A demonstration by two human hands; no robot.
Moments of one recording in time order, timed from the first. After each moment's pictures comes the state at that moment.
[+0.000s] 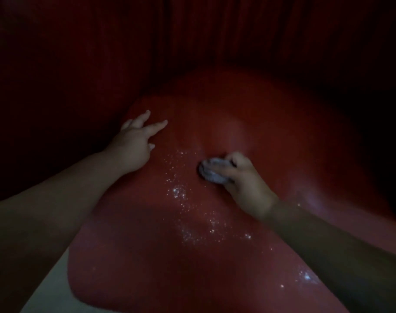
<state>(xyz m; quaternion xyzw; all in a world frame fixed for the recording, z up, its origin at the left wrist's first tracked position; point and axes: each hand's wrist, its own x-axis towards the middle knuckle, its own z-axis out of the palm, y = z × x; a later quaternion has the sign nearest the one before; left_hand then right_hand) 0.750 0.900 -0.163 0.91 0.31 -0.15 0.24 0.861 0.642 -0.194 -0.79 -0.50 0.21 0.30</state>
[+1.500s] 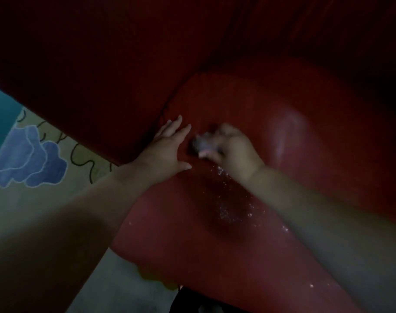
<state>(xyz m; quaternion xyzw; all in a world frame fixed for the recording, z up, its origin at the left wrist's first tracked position) 0.660 0.871 -0.174 0.88 0.33 -0.14 0.30 0.806 0.745 -0.181 -0.74 -0.52 0.27 0.33</state>
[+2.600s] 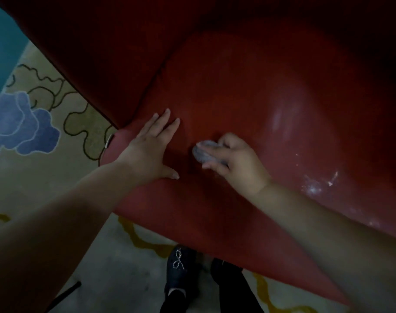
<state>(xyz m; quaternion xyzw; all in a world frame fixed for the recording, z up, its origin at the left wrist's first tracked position) 0.598 0.811 -0.165 0.89 0.33 -0.20 0.25 0.760 0.662 -0.184 -0.73 -0.55 0.27 0.31</state>
